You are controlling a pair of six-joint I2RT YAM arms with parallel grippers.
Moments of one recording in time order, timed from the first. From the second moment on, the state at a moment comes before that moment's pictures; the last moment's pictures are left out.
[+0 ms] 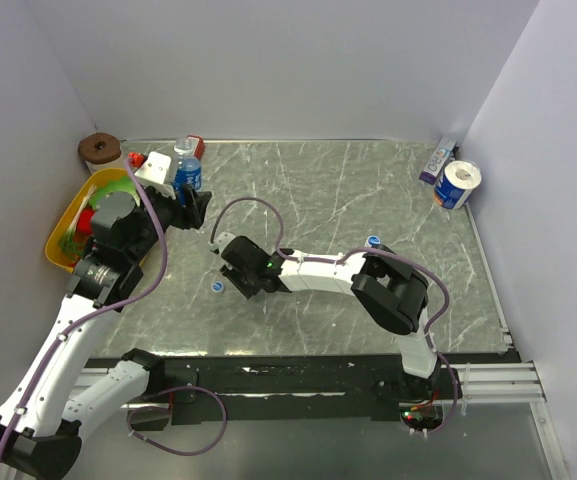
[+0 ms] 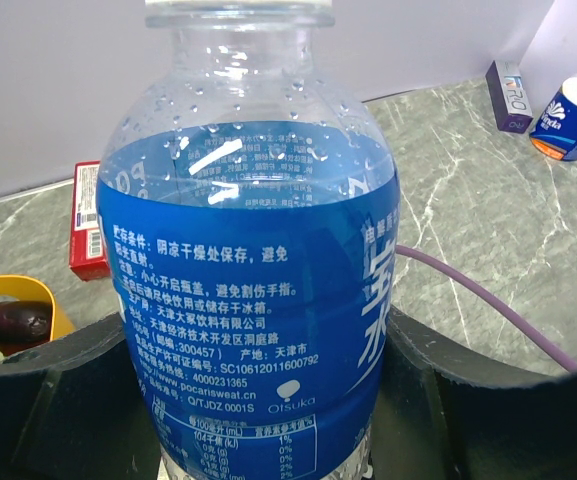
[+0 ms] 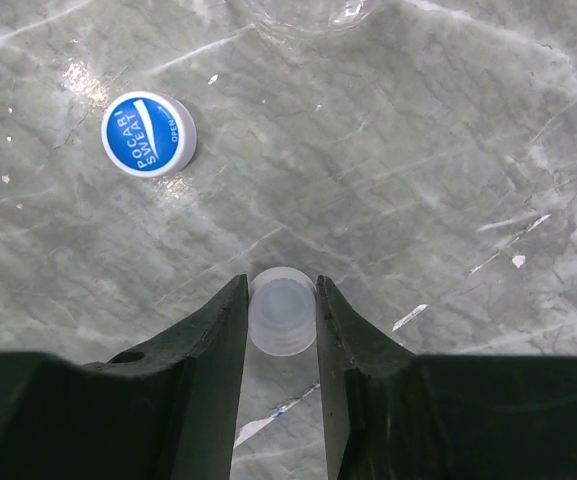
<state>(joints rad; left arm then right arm) -0.35 0.86 1.02 -0.22 0.07 -0.04 1.06 2.00 1.36 -0.27 0.14 0.12</state>
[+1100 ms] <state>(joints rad) -0.36 0.83 0.99 -0.16 0.38 0.02 0.96 1.12 1.13 -0.31 0.10 0.06</state>
